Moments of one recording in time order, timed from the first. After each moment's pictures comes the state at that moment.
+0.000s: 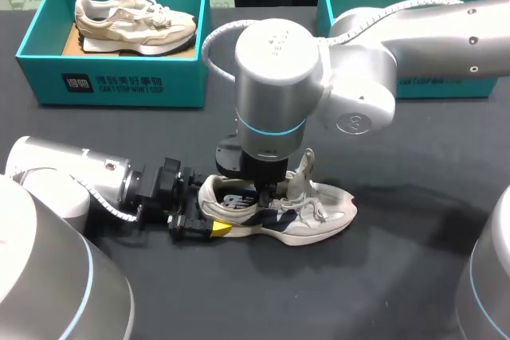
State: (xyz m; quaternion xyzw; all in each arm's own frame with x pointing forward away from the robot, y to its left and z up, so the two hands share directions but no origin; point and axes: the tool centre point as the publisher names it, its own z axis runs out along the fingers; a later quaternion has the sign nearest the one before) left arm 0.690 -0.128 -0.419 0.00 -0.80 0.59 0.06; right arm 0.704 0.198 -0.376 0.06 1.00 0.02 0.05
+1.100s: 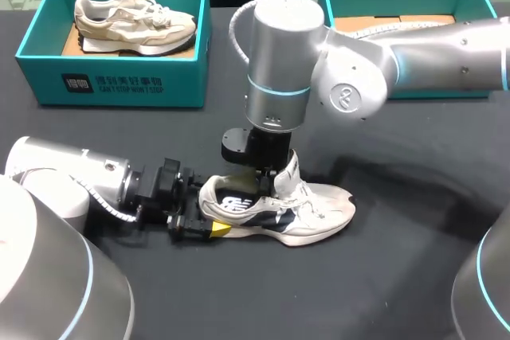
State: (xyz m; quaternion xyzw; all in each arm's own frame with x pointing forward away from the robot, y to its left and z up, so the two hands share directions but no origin) left arm 0.689 -0.127 -0.420 0.00 -0.80 0.59 0.06; right arm 0.698 0.203 -0.403 0.09 0.99 0.04 -0.13
